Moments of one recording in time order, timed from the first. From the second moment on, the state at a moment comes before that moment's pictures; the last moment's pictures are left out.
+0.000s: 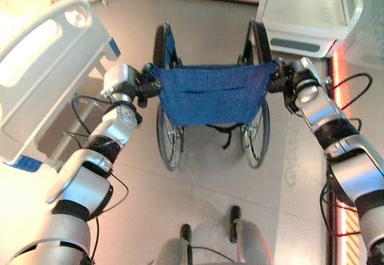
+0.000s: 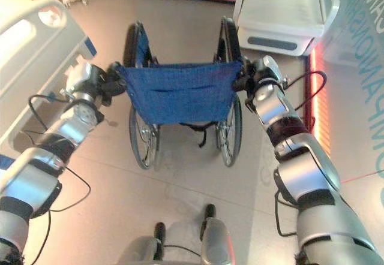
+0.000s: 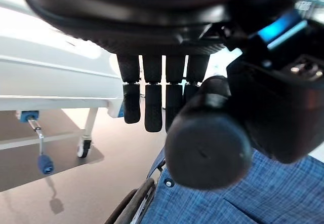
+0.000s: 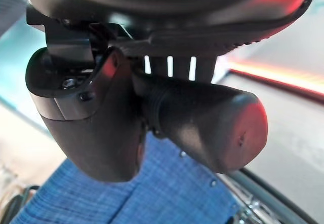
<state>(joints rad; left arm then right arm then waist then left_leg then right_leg) -0.97 0.62 -0.62 0.93 0.06 0.16 0.30 -1.13 -0.58 0.57 0.89 0.07 0.42 -0.09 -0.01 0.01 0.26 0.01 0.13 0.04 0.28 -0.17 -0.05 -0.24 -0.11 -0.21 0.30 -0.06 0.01</state>
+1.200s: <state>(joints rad) -0.87 0.71 -0.52 0.73 0.12 0.13 0.31 -1.01 -0.55 0.48 0.86 0.08 0.35 -0.11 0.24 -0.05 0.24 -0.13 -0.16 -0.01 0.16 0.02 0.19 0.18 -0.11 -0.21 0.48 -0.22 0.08</state>
